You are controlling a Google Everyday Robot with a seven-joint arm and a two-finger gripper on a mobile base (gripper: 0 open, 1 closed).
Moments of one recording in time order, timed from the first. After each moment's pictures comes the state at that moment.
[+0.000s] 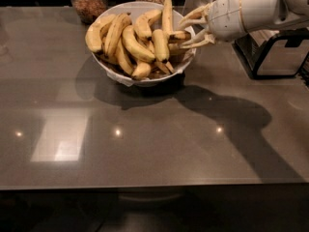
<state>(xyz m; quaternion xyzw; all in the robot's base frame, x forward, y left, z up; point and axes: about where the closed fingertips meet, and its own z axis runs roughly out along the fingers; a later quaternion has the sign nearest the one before) 0.643 -0.080 0.957 -0.76 0.41 0.01 0.50</state>
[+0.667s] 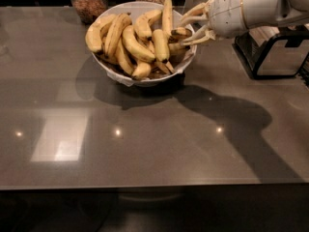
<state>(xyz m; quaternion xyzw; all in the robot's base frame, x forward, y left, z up) 0.647 -0.081 0.968 -0.76 0.41 0.00 0.51</state>
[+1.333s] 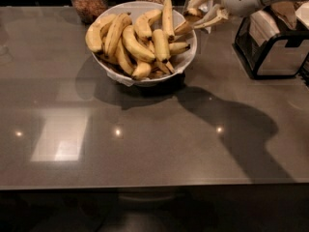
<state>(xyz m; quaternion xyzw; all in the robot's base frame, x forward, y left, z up) 0.652 -0.102 1.014 -0.76 0.41 -0.06 0.50</state>
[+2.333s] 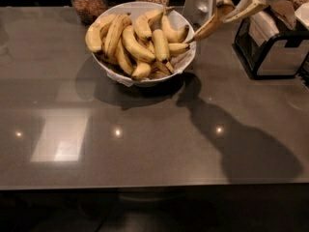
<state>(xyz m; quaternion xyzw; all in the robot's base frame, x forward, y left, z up) 0.608 -0.152 1.047 -0.78 0.46 -0.10 0.41</state>
